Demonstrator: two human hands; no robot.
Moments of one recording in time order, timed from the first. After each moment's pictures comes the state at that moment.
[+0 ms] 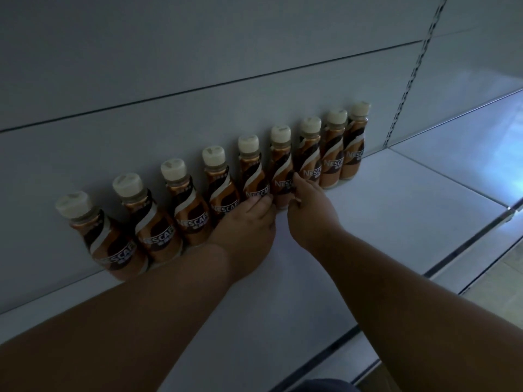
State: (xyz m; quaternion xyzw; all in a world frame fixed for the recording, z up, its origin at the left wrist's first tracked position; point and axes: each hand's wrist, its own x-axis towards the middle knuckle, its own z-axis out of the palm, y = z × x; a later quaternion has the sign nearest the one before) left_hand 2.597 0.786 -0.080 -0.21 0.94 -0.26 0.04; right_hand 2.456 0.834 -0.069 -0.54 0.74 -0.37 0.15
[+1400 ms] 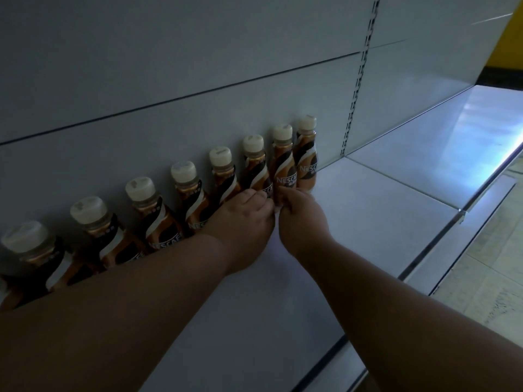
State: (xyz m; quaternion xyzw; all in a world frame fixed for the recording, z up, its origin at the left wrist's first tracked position) left_hand 2.510 0.768 -0.061 -0.16 0.94 -0.29 -0.02; right_hand 2.389 0.829 -0.075 -0.49 0.74 -0.44 0.12
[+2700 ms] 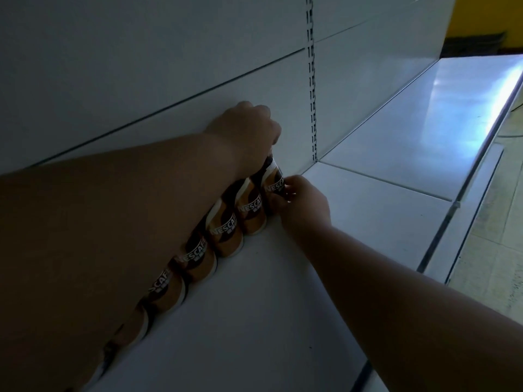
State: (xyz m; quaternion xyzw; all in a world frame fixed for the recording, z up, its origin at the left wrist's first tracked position) left_hand 2.363 0.694 0.044 -0.18 0.95 -0.23 -0.10; right_hand 2.301 0.785 -0.088 -0.33 0.78 -0.51 0.14
